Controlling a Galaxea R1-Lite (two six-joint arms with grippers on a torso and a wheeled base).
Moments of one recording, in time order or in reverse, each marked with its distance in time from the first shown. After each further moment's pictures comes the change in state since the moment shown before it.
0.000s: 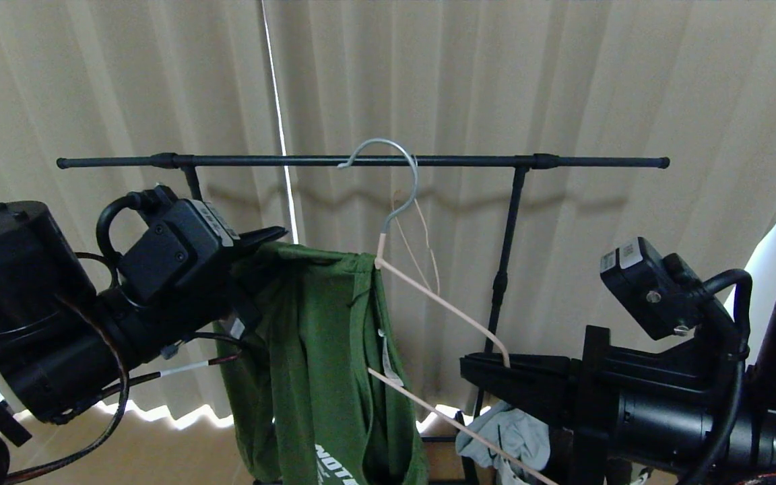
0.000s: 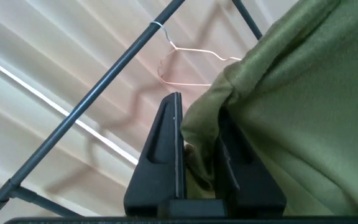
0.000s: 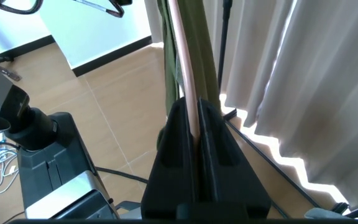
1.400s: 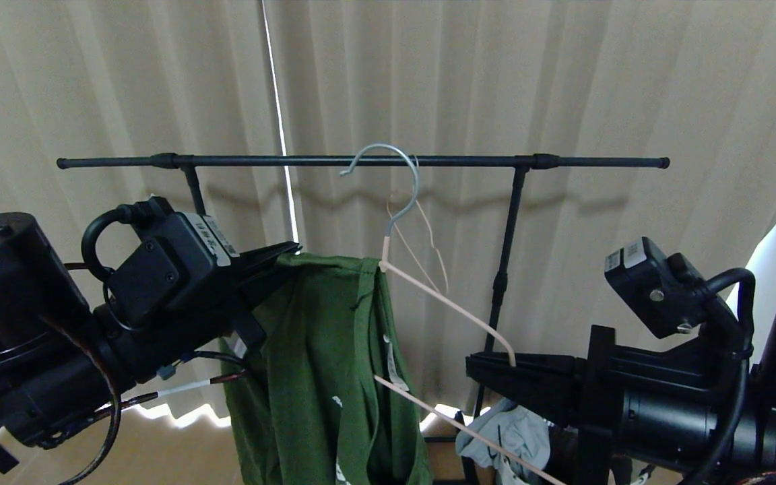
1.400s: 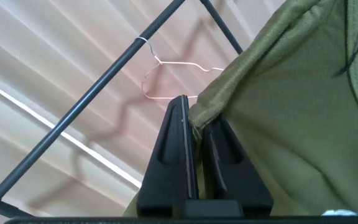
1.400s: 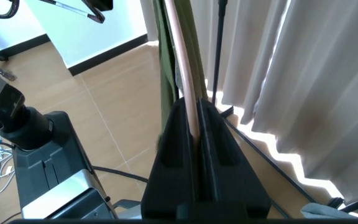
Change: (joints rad) left arm -0.079 -0.030 0.031 0.002 -0.028 -0.013; right arm 0.000 -0.005 0.003 0.001 -0.001 0.001
